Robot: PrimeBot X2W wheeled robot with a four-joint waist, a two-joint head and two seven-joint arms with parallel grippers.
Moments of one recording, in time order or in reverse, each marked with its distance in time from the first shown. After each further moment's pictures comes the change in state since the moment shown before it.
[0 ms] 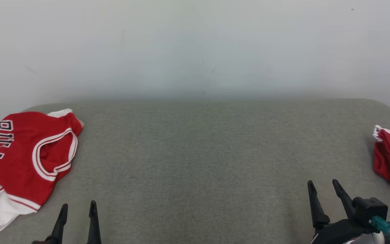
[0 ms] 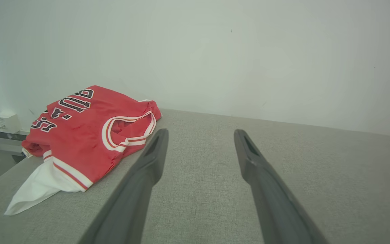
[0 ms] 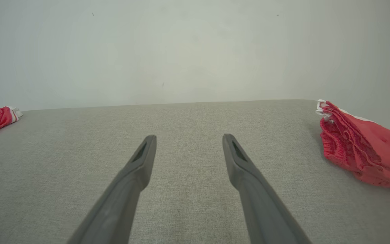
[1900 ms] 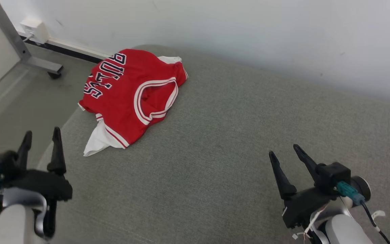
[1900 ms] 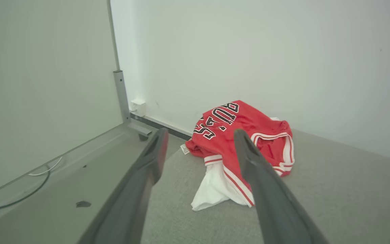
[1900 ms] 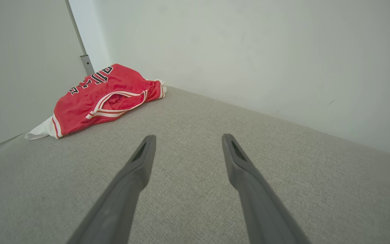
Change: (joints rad) left arm -0.456 0.128 0.055 0.327 -0.094 -0.063 0.069; right arm -0.173 -0.036 0.210 0.005 0.007 0.000 0.025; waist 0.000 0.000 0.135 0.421
